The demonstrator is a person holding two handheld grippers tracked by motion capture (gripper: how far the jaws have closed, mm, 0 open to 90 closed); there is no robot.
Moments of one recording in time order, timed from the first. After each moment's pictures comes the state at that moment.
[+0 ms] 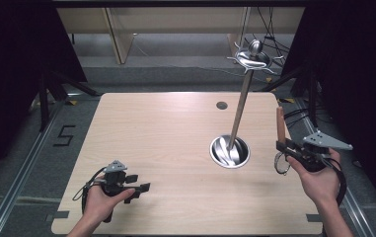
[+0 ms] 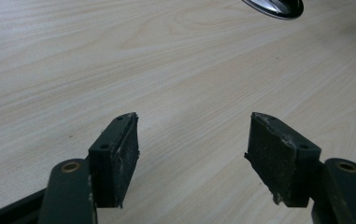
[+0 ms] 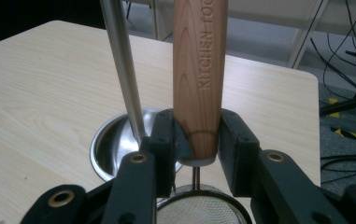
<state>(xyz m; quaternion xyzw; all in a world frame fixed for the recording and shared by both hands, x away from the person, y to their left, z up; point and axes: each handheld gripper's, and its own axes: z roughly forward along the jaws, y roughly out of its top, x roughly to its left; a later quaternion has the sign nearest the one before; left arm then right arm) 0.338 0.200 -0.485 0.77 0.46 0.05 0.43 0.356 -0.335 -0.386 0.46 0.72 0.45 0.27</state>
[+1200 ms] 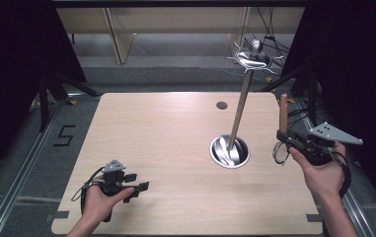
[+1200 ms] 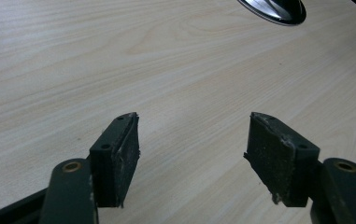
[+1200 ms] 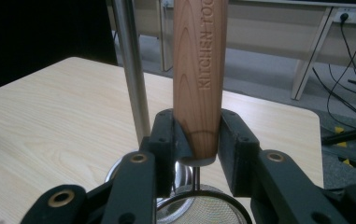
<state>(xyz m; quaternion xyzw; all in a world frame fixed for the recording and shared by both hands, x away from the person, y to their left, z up) 0.337 0.202 -0.483 0.77 0.46 0.06 0.44 0.356 -0.329 -0.356 0.44 0.70 0.49 0.29</state>
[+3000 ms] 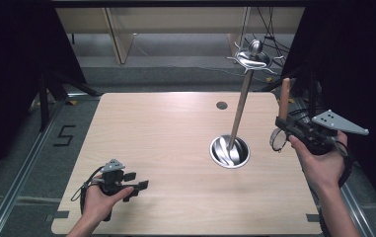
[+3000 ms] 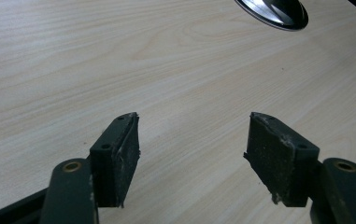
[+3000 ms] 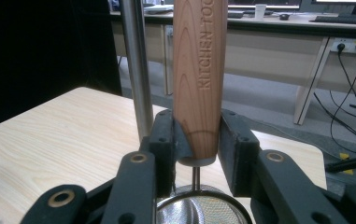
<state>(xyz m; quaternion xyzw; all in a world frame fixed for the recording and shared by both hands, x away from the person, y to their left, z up) 0.338 0.203 -0.481 0.76 0.47 0.07 0.44 0.362 -0.317 -0.325 0.42 0.67 0.52 0.31</state>
